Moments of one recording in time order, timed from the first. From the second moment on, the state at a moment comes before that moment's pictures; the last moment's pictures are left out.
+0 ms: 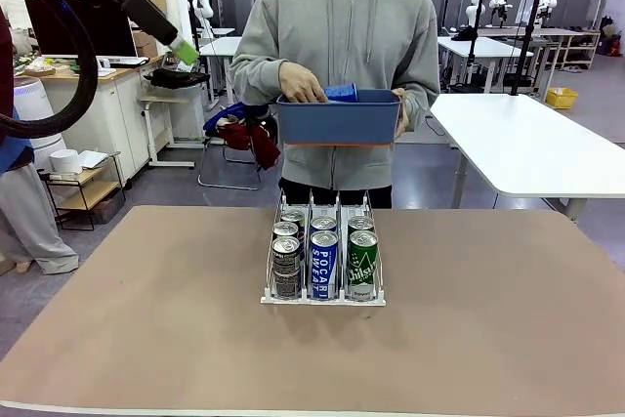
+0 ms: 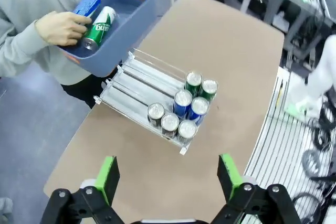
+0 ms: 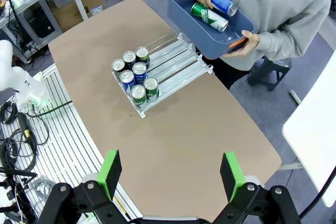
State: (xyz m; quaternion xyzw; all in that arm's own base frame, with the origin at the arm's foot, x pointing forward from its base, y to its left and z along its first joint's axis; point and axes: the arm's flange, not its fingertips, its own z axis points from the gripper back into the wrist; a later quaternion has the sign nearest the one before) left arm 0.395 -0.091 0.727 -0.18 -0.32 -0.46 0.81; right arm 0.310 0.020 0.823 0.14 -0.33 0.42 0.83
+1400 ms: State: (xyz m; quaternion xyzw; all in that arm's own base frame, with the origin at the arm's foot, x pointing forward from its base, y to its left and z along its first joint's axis) left arm 0.378 -0.092 0.795 -0.17 -0.37 -0.44 0.80; right arm 0.310 0.020 0.823 0.14 -0.33 0.42 0.83
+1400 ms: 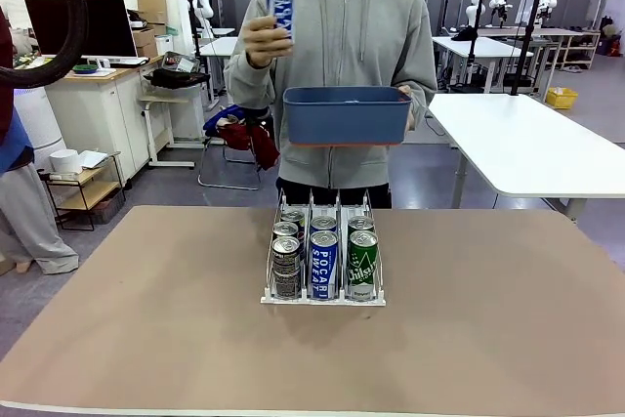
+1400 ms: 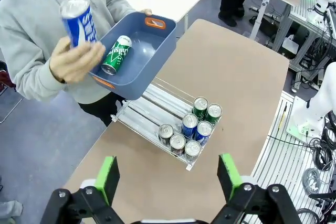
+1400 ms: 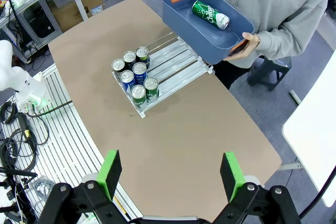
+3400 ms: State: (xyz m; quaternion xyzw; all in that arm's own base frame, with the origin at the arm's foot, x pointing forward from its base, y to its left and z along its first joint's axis) left arm 0.378 -0.092 0.795 -0.17 -0.37 -0.44 0.80; right arm 0.310 0.020 0.823 0.14 -0.33 0.42 0.83
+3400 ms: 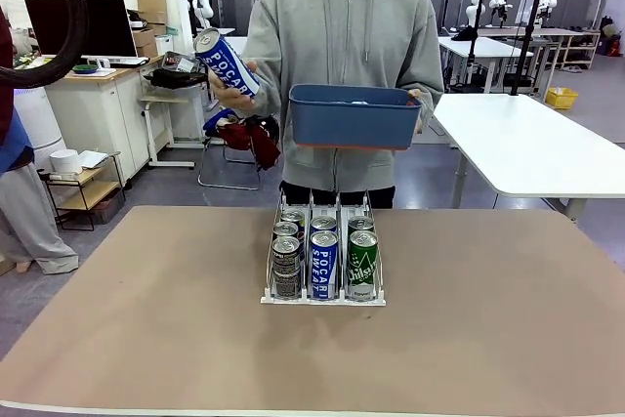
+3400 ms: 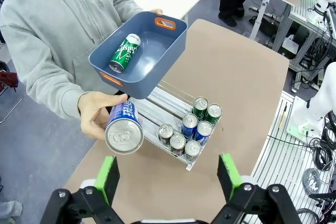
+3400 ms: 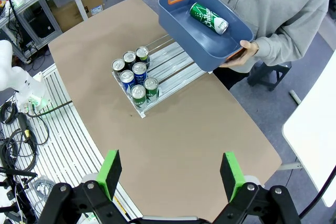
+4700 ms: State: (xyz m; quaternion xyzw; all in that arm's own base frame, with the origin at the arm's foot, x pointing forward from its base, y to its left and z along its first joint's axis) left arm 0.438 -0.116 0.740 -0.09 -0.36 -0.47 0.80; right arm 0.310 0.020 0.823 0.14 -0.33 0.42 0.83
